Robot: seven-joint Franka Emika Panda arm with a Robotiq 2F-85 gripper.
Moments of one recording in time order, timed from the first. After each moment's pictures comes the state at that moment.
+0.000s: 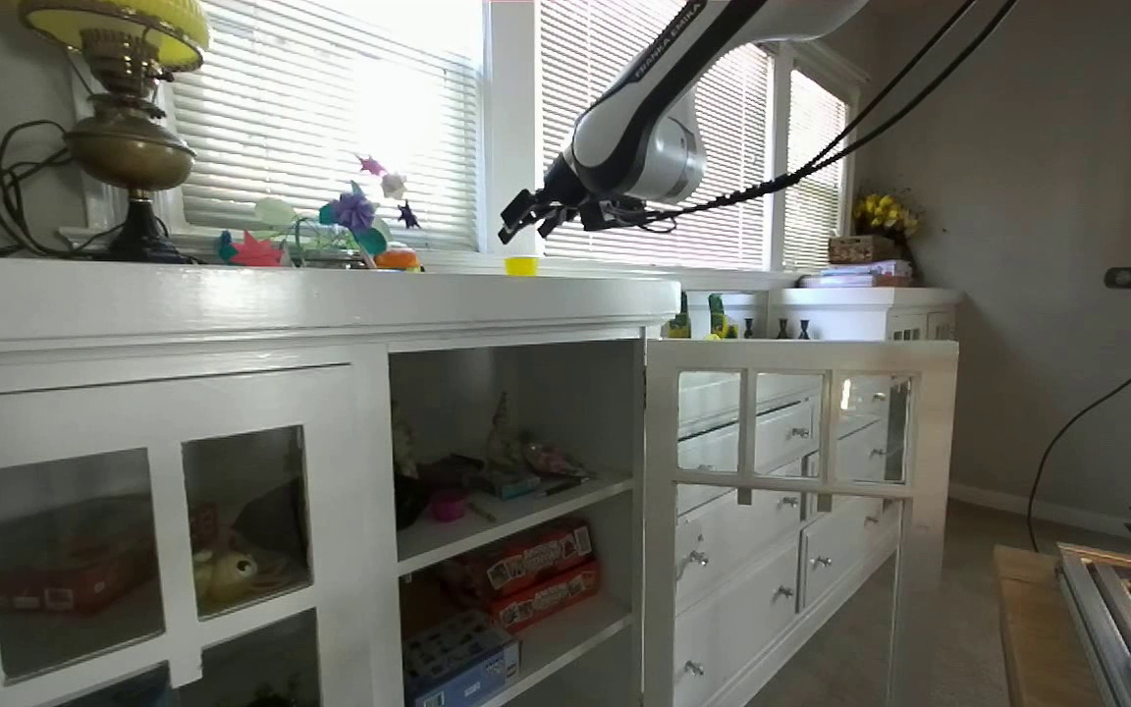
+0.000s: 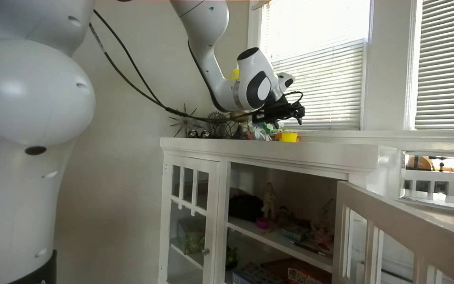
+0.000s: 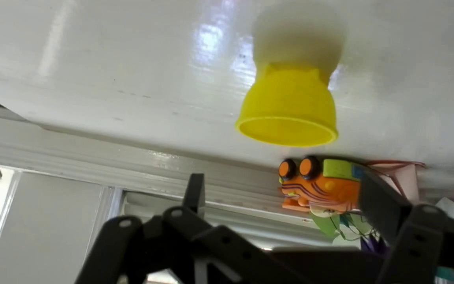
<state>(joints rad) 0.08 0.19 -0.22 -2.04 0.06 3.27 -0.22</state>
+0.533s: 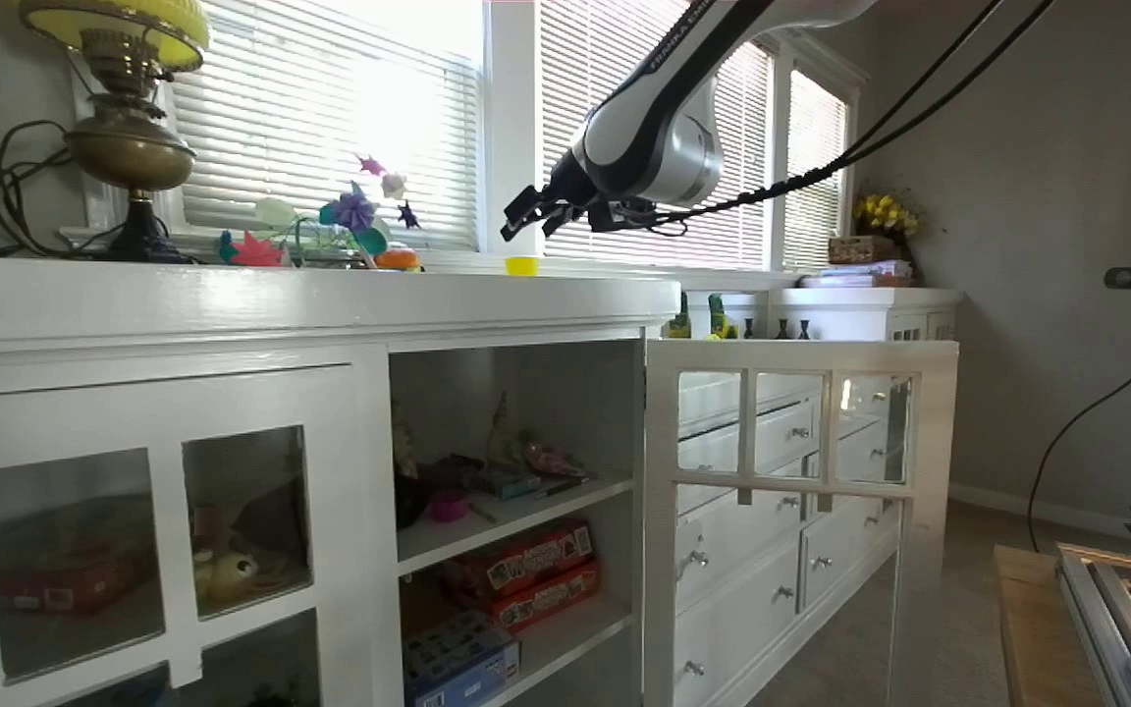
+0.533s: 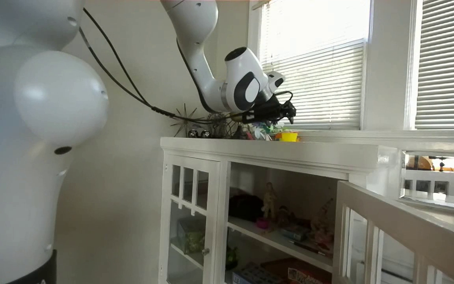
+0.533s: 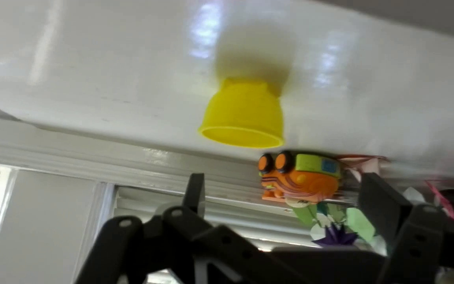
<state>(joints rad) 0.31 0.12 -0.40 -2.18 0.11 3.35 -0.22</state>
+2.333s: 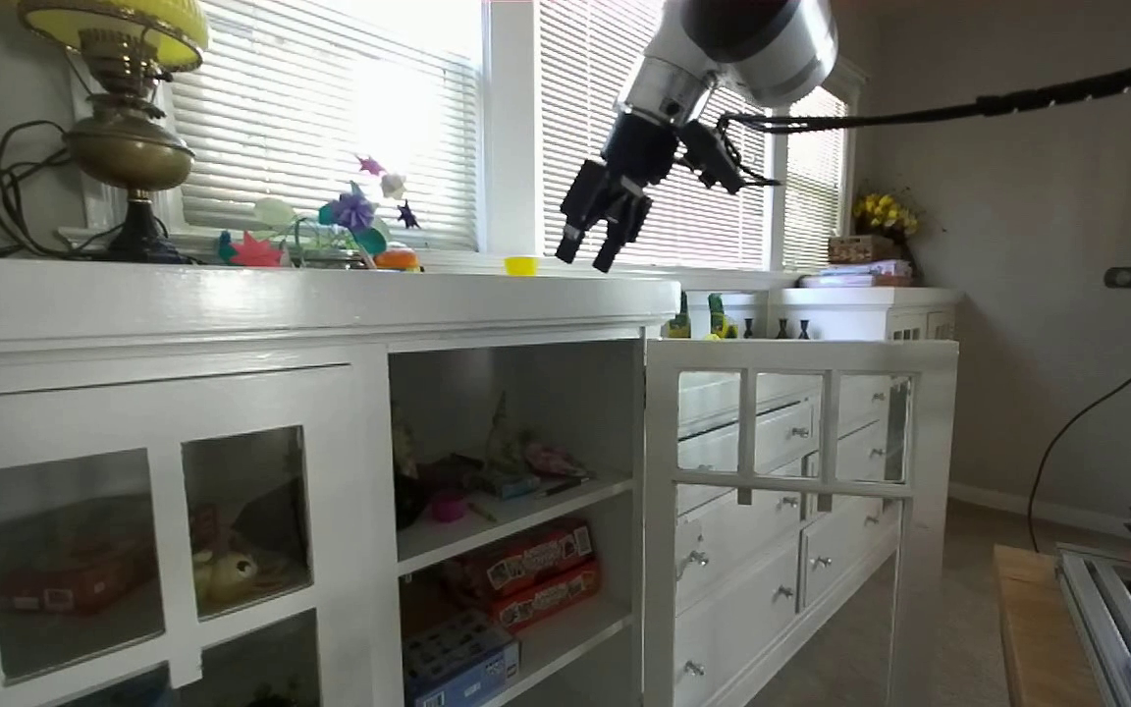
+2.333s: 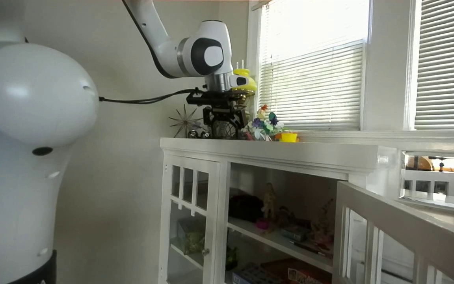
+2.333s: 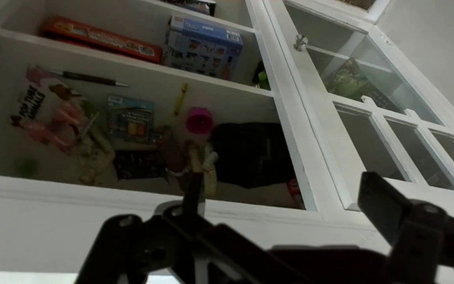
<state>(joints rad) 0.12 -0.36 -0.08 -2.49 0.11 2.65 -0.12</state>
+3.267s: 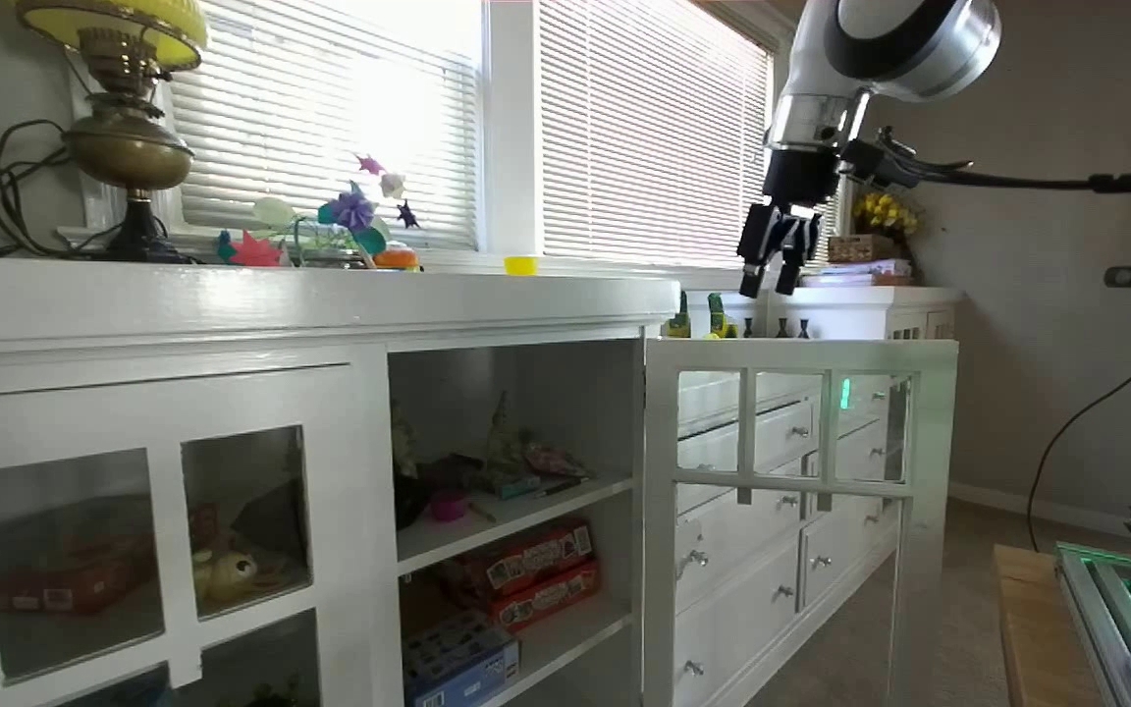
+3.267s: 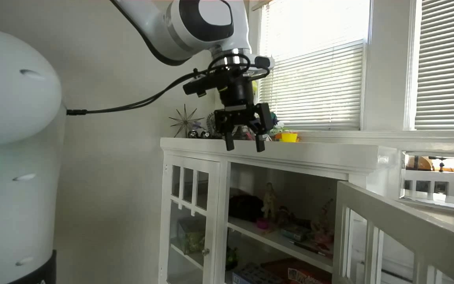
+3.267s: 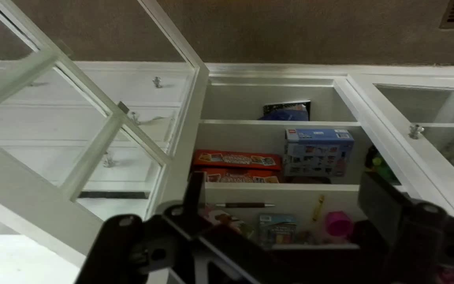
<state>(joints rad) -0.24 -0.70 -0.08 -2.75 -0.09 2.34 -0.05</state>
